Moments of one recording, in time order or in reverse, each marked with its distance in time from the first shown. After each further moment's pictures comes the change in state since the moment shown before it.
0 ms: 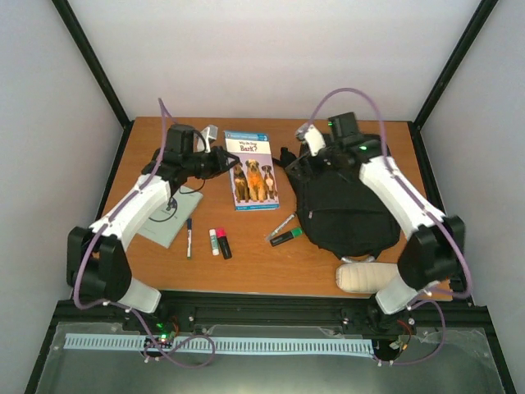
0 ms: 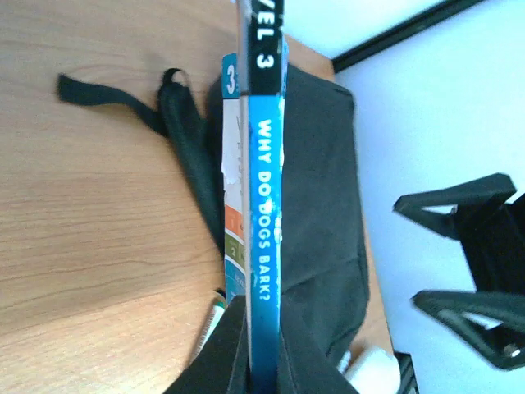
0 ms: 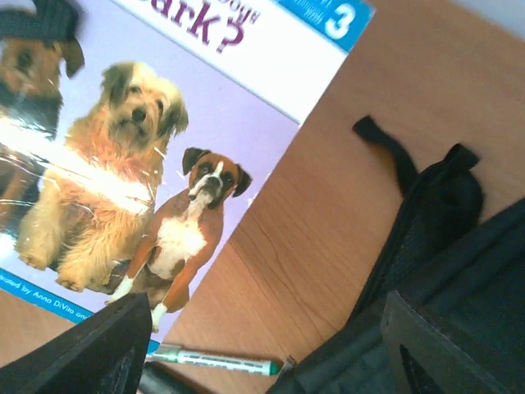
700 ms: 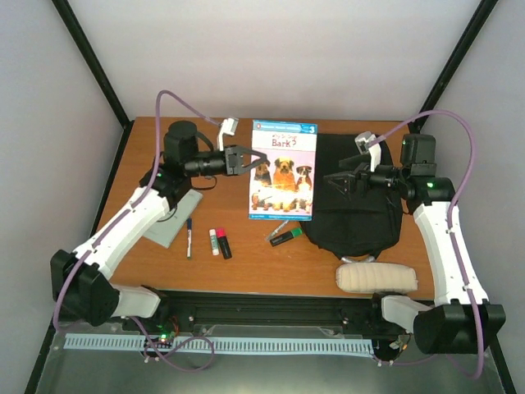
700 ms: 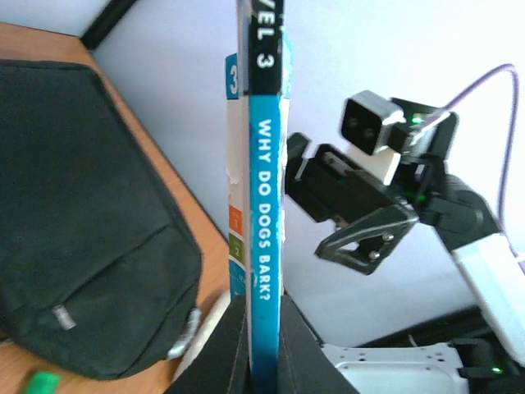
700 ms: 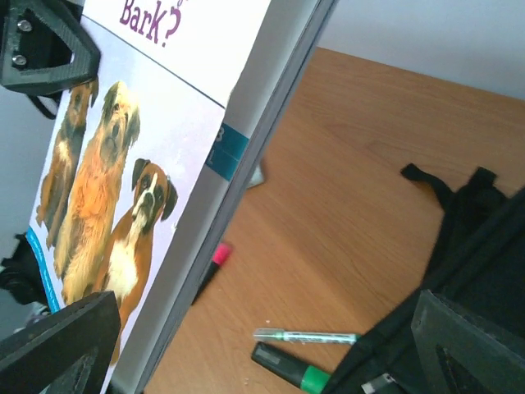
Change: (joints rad) left arm -0.146 -0.198 0.010 0.181 0.290 -0.048; right arm -0.384 -0.533 -0.267 -0.063 -0.496 0.043
